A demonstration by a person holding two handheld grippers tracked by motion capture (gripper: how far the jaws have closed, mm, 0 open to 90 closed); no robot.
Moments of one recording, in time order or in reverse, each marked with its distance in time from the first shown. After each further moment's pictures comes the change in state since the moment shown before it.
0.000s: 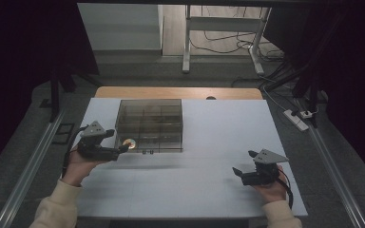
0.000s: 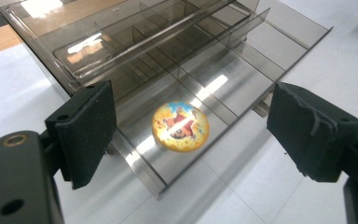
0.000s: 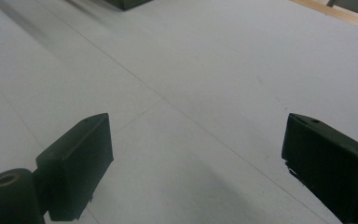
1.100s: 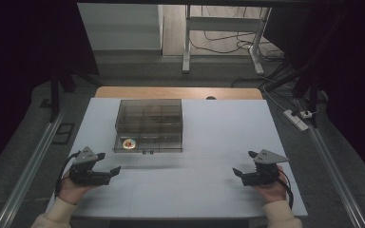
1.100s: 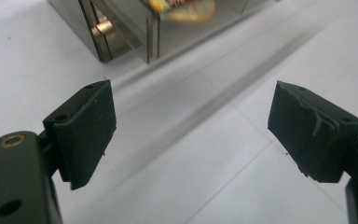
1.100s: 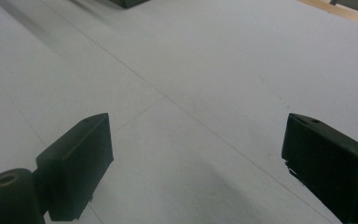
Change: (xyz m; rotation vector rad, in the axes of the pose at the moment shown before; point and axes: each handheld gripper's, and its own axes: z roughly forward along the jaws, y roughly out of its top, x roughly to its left) left arm -0.012 -0.077 -0.005 0.056 0.030 -0.059; right arm 0.000 -0.001 0.000 0.004 0.004 -0.002
